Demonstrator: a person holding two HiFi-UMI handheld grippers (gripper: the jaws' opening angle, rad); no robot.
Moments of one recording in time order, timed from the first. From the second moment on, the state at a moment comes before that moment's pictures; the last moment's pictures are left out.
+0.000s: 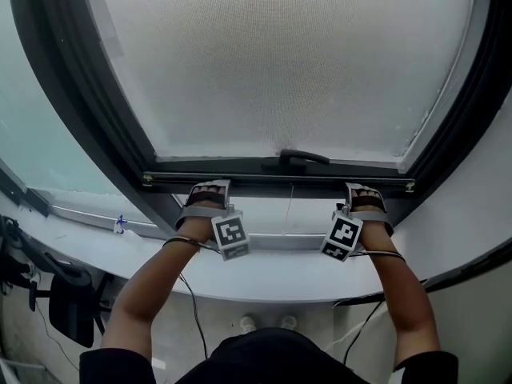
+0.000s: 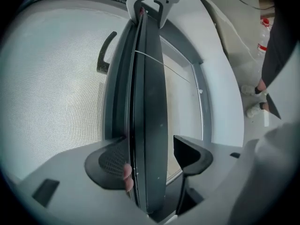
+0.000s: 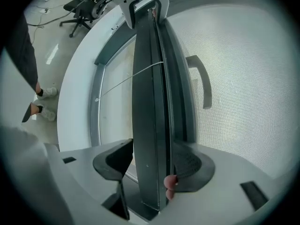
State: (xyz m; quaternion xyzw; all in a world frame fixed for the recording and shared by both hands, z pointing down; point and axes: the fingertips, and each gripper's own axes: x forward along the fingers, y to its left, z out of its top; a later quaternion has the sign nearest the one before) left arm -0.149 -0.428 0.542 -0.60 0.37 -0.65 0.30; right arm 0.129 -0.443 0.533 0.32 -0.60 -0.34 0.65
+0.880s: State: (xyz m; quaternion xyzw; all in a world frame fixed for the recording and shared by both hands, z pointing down) left arm -0.147 -0.428 0.541 -0.60 0.37 -0.64 0.29; right arm 0.120 -0.452 0.527 0.36 -0.62 -0.35 0.61
